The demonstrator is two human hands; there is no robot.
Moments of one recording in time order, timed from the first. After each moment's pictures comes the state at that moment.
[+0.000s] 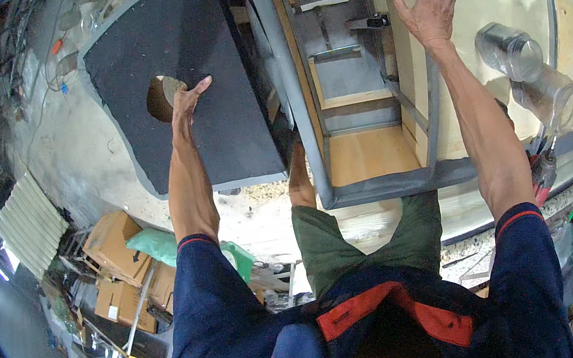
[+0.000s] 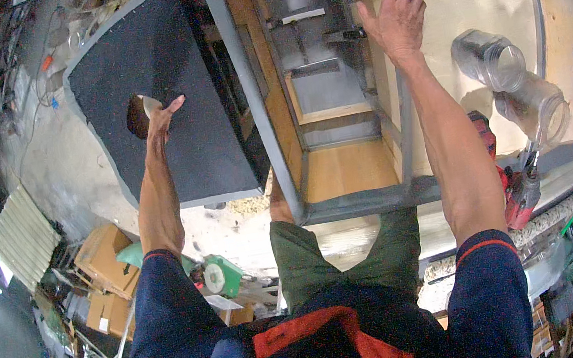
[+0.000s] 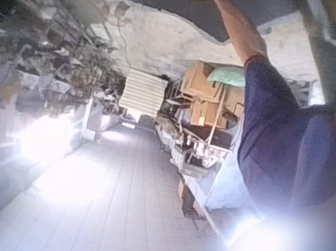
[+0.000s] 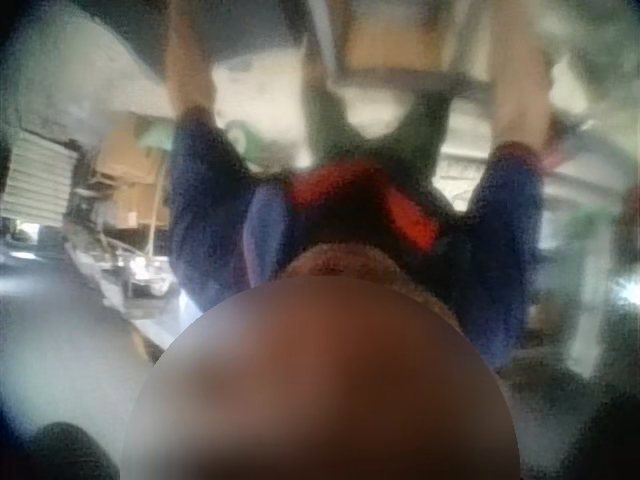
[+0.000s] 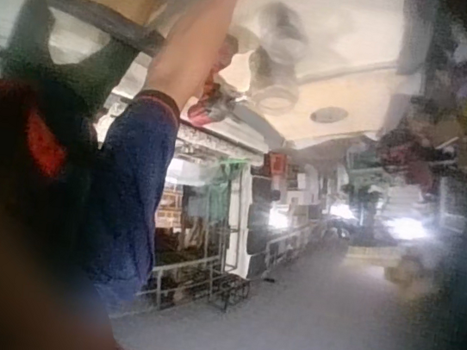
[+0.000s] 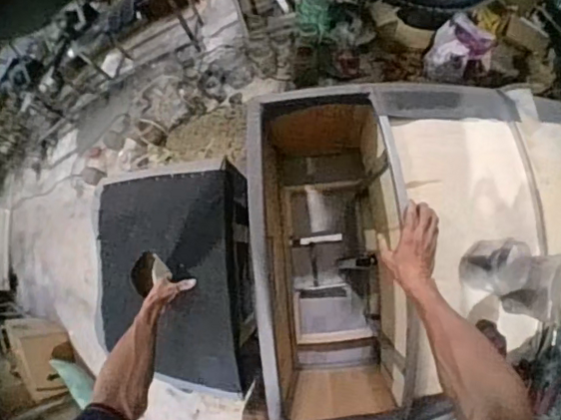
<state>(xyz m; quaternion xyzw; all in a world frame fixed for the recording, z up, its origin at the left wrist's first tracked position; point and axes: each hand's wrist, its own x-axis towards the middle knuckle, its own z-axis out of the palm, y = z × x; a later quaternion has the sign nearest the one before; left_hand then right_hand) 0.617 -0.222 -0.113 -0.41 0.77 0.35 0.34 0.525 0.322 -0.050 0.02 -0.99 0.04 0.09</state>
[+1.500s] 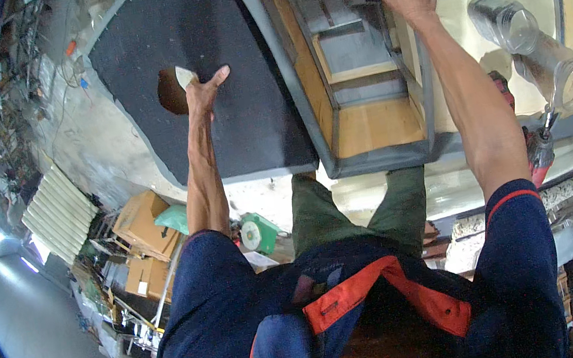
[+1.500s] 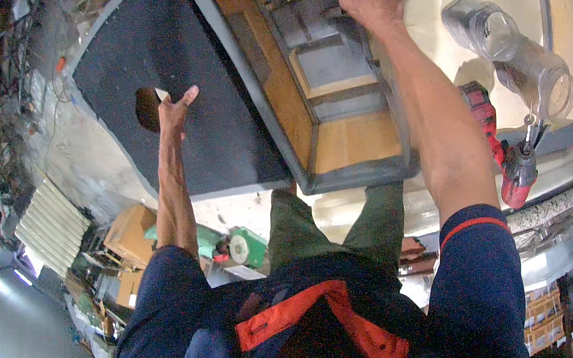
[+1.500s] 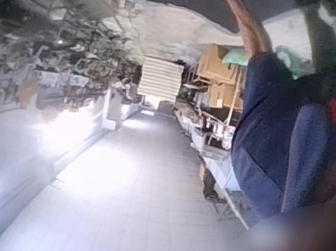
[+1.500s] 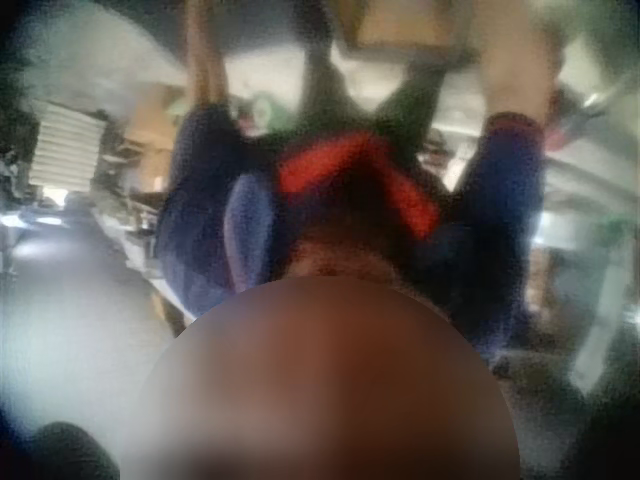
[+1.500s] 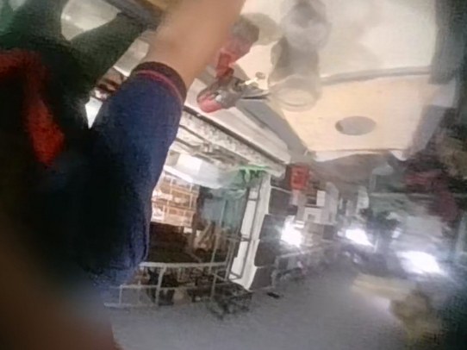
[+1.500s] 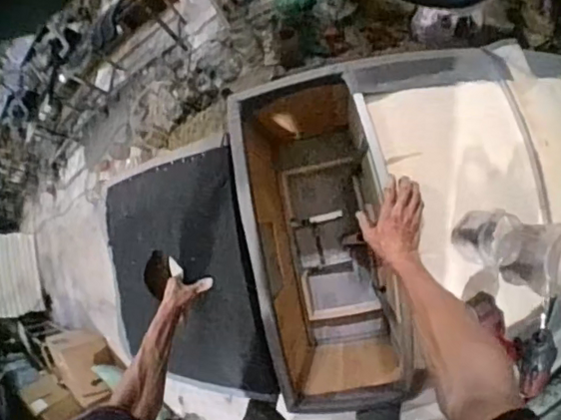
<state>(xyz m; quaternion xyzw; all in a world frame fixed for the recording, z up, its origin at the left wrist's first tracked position) 0.614 -0.135 -0.018 -0.35 0.84 0.31 0.26 0.520 0.323 -0.038 -0.03 -0.99 0.08 0.06</state>
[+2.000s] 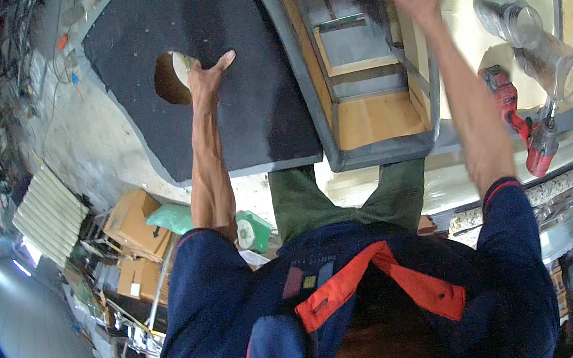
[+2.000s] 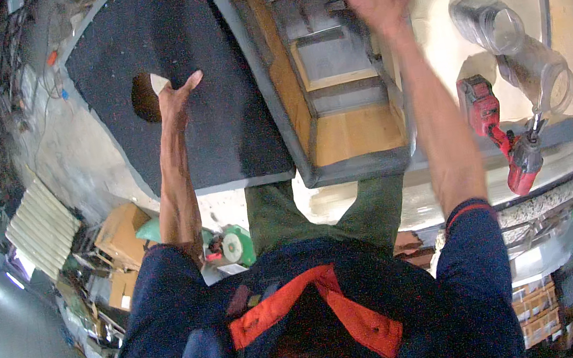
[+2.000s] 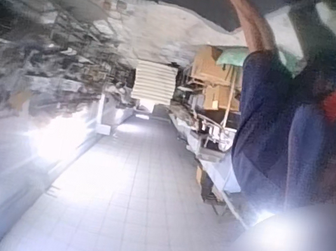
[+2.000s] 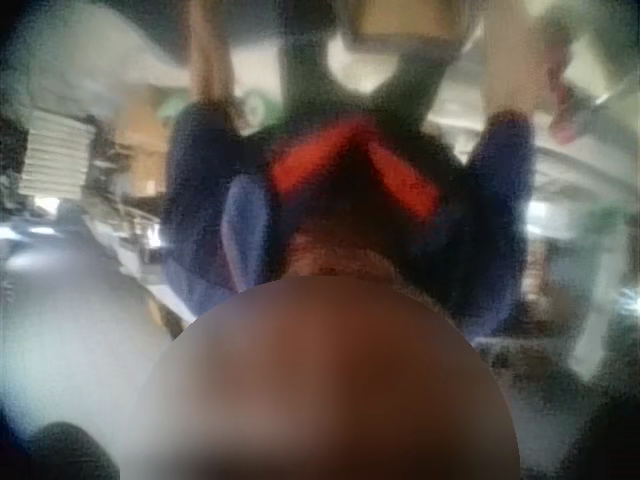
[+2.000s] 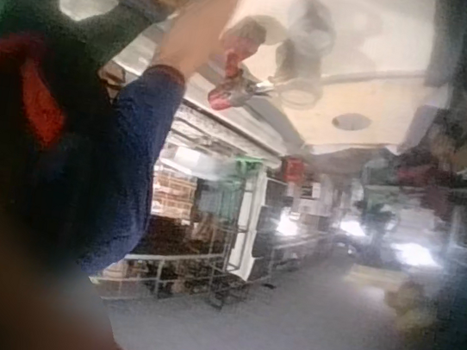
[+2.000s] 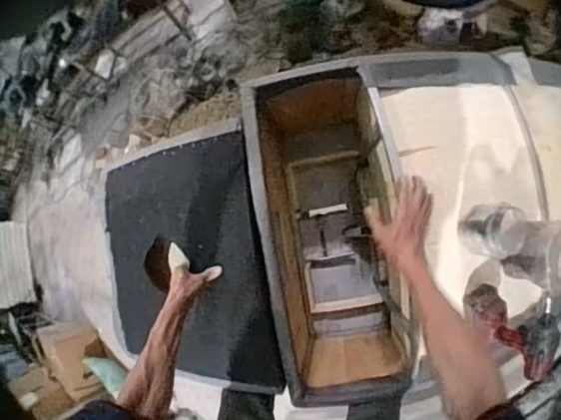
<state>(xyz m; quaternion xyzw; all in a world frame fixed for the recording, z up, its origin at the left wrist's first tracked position) 0.626 -0.150 -0.045 -0.35 0.85 0.31 0.23 0.543 0.303 -0.033 -0.03 -0.99 0.06 0.14</state>
